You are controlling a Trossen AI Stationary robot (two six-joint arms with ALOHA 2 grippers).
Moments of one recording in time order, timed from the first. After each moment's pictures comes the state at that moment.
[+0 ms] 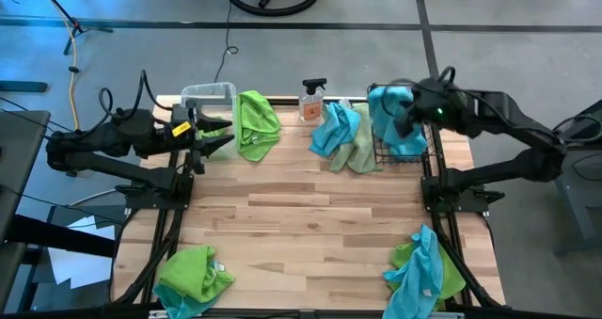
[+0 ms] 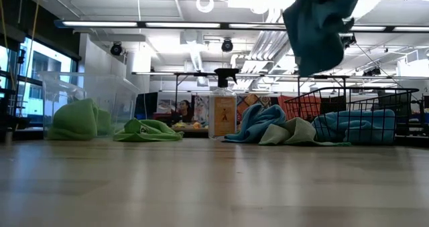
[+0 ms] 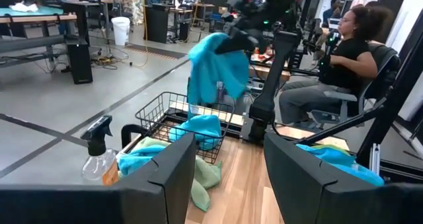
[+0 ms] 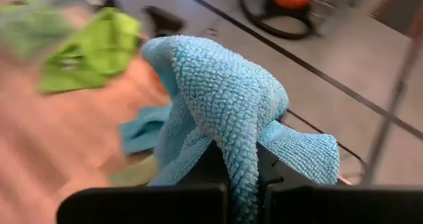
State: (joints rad) left arm -0.08 0.69 1.01 -0.40 -0.35 -0.14; right arm -0.25 1.05 1.49 -1.25 0.58 0.39
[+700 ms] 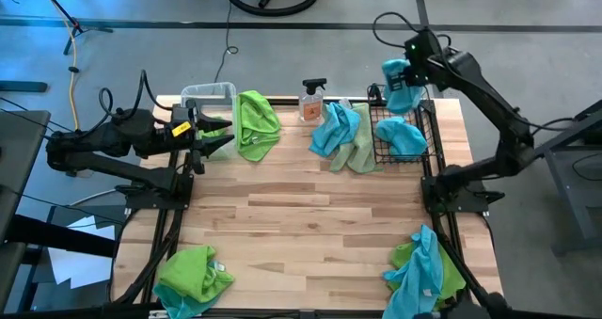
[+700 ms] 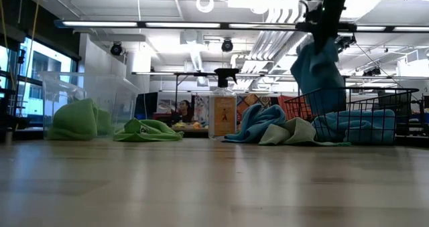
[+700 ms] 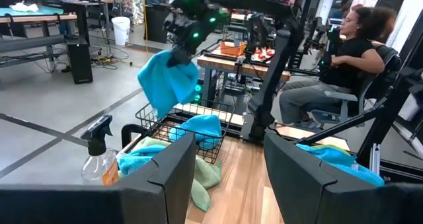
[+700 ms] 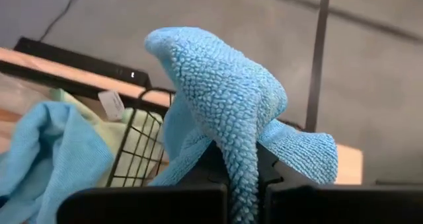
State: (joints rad) left arm -0.08 0.69 1.01 -0.40 -0.35 -0.14; right arm -0.95 1.36 1.49 -1.10 0.30 0.23
